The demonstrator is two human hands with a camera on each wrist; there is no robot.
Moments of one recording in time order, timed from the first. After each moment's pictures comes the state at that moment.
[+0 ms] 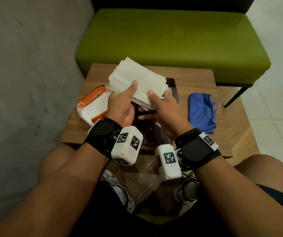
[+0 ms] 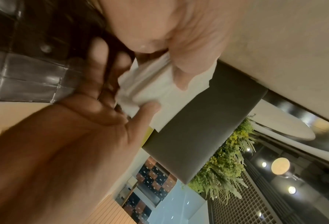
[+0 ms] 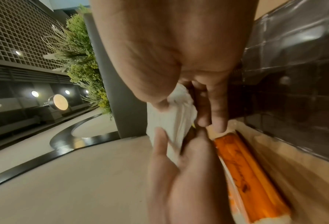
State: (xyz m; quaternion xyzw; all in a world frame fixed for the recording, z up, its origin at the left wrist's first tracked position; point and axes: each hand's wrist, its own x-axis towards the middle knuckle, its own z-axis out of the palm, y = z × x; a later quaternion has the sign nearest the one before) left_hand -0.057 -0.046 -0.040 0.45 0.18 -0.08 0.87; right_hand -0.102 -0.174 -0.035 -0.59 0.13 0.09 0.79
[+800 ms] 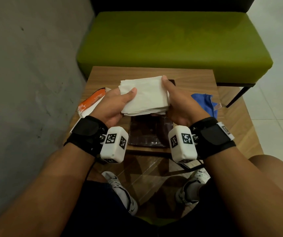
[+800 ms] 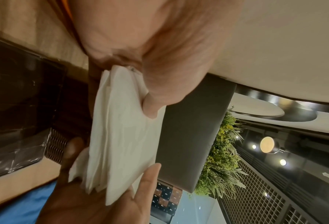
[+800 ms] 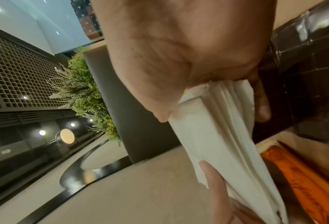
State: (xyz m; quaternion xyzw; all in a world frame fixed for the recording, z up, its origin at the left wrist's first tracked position) left_hand -0.050 -0.010 -0.023 0.63 0.10 -0.23 0.73; right_hand -0.077 -0.208 -0.012 -0.55 0.19 0.19 0.79
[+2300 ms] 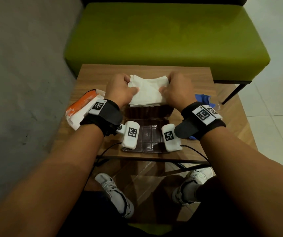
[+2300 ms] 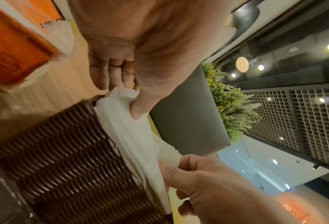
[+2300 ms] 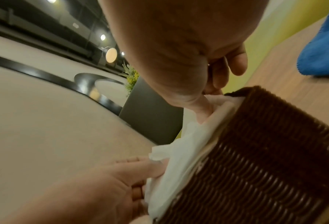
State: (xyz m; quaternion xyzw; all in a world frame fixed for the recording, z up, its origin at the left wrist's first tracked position) left_hand 0.019 -0.051 -0.042 0.90 0.04 -0.06 0.43; right_hand -0.006 -0.236 -0.048 -0.95 0.15 0.00 0.28
